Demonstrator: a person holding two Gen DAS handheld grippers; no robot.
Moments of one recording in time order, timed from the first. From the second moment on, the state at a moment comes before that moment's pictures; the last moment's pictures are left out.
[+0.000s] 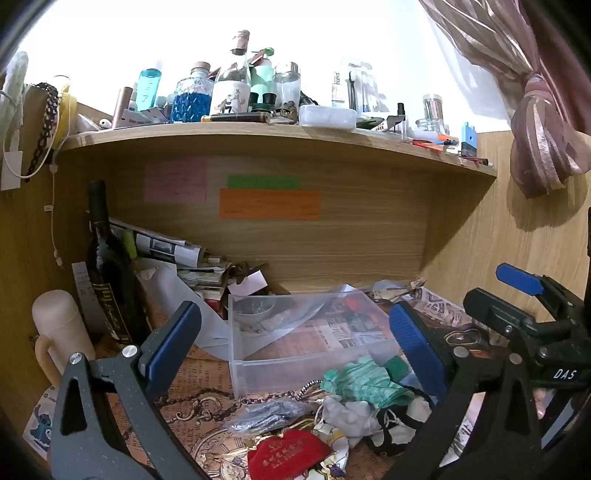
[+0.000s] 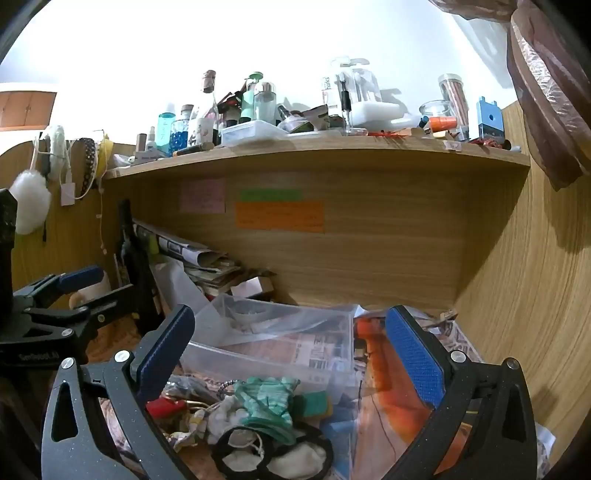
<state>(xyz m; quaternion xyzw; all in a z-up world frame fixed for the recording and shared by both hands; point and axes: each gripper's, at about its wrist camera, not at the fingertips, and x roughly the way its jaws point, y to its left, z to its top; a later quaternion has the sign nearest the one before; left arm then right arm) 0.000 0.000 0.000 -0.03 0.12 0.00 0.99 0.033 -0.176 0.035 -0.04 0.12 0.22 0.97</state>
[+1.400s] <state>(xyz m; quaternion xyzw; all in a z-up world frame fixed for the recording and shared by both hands) -0.005 -0.006 0.007 -0.02 0.11 0.00 0.99 0.034 -0.178 0.033 -0.02 0.13 0.22 0.97</state>
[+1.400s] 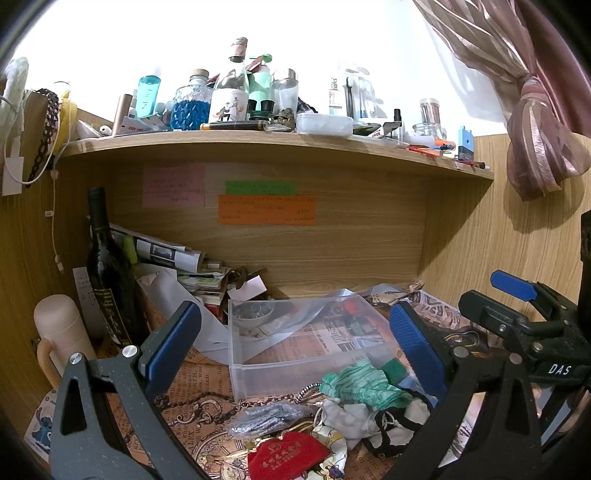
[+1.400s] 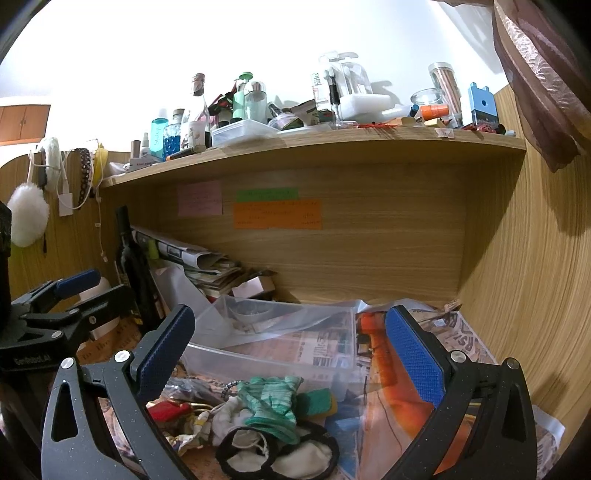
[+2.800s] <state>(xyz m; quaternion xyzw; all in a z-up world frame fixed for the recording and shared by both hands) -0.006 -0.007 0.006 -0.03 0.11 0.00 0.99 0.033 -0.178 0.037 -0.01 0.12 0.22 0.97</state>
